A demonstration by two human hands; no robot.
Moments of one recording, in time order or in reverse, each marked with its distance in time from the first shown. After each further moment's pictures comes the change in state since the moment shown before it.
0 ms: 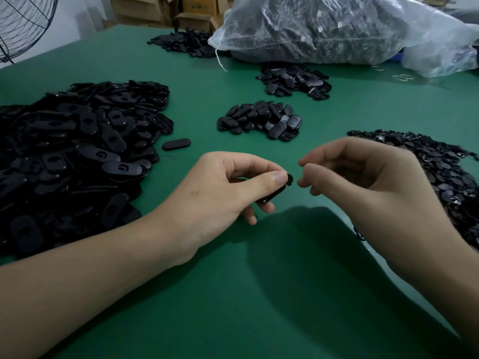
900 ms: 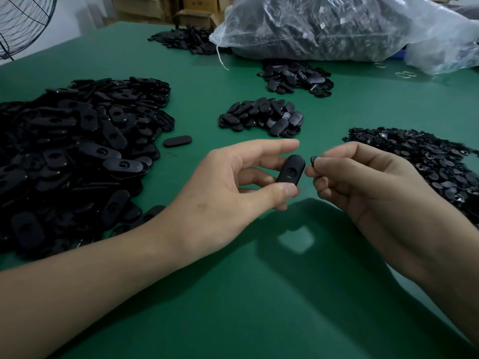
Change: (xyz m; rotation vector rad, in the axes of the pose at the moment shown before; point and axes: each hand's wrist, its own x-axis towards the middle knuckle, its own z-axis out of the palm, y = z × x) left_hand -0.003 -0.002 0.006 0.031 -0.038 0.178; right_hand 0.007 0.007 0.001 0.642 -0.052 0.322
